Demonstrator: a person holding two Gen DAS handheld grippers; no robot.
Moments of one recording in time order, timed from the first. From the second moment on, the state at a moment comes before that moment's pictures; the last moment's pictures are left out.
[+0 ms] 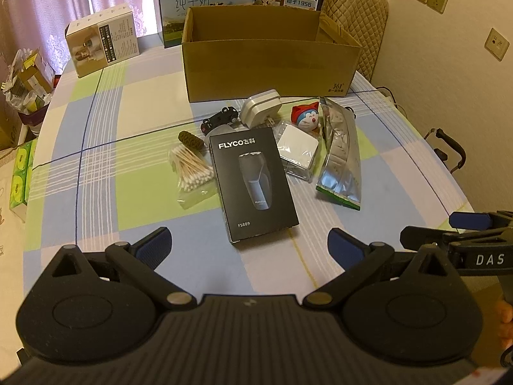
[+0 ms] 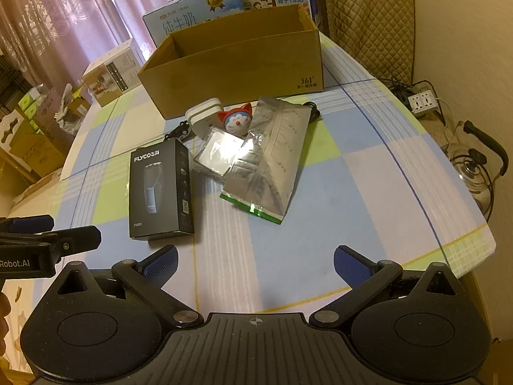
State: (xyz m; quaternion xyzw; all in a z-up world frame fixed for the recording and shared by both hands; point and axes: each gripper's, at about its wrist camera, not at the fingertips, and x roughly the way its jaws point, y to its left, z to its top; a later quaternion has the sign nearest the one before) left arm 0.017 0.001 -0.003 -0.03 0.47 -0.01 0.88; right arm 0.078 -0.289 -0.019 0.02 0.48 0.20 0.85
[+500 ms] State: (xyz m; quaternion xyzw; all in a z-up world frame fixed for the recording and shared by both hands) left arm 0.027 -0.010 -0.002 -0.03 0.46 0.00 0.89; right arm 0.090 -0.293 -0.019 0.02 0.48 0.21 0.85
